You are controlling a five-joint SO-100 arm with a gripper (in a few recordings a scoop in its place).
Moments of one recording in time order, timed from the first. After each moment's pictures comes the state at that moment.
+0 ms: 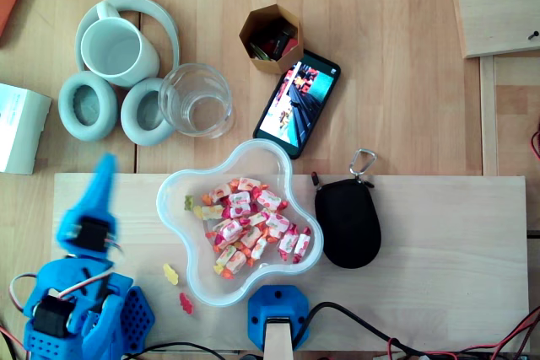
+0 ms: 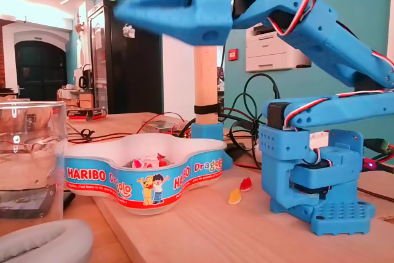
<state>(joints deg) 22.6 174.2 141.2 39.1 36.3</state>
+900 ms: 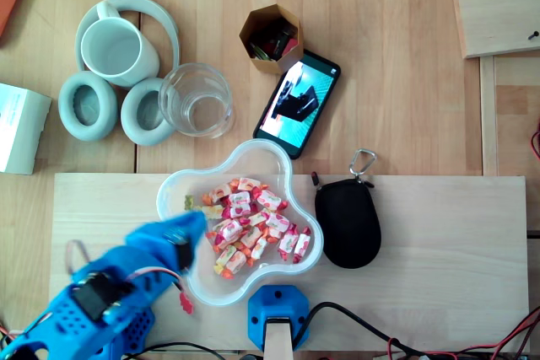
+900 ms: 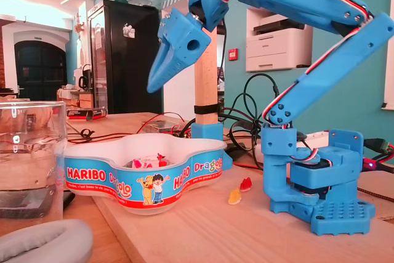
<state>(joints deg) 52.5 135.2 109.3 74.4 44.9</state>
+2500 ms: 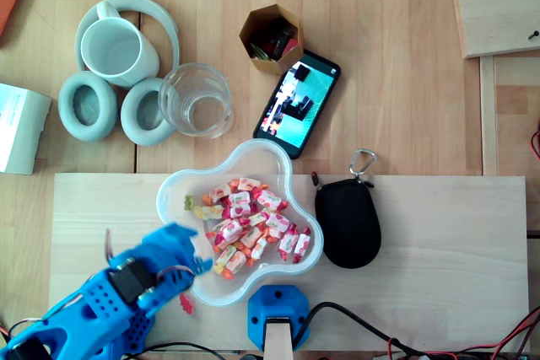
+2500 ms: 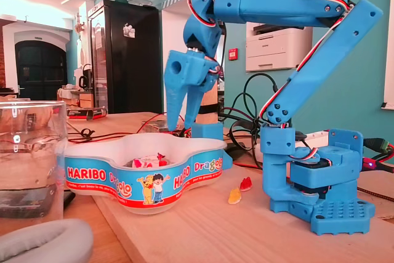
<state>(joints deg) 51.6 127.7 118.2 80.6 101.2</state>
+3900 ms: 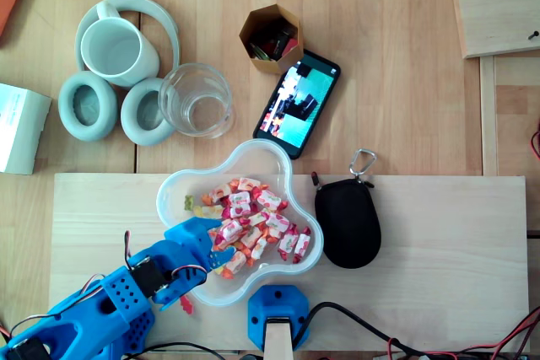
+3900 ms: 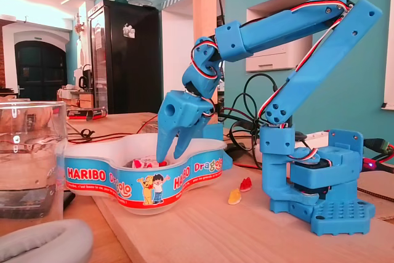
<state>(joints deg) 55.6 127.7 141.2 48.3 98.9</state>
